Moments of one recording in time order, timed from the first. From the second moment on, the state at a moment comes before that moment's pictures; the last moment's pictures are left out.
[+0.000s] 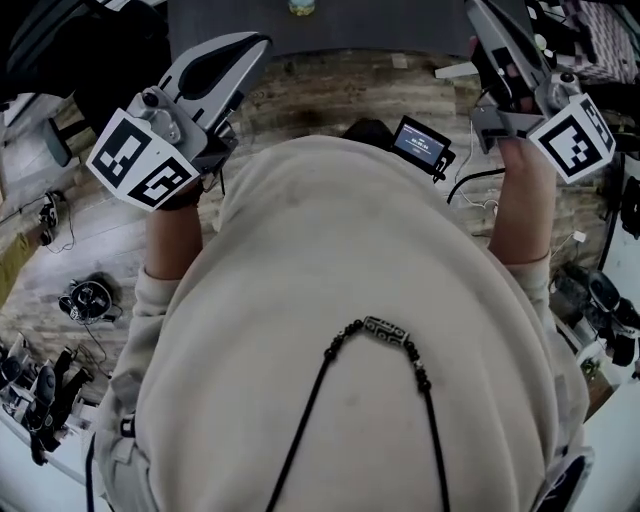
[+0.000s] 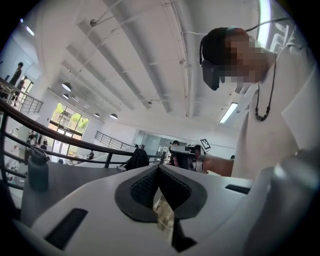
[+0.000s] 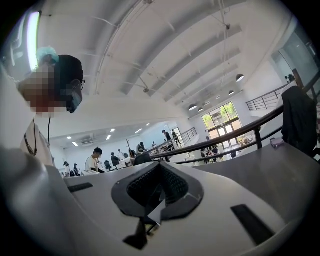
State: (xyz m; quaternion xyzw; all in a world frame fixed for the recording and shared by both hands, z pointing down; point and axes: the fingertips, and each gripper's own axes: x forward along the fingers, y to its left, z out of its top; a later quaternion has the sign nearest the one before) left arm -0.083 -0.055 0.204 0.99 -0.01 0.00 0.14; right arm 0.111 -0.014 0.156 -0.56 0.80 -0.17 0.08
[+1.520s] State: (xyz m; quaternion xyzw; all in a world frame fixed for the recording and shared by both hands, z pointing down) left arm -0.047 0.023 0.195 0.97 -0.11 0.03 0.22; right arm 0.143 0.008 0.191 -0.41 0.86 -0.23 0.18
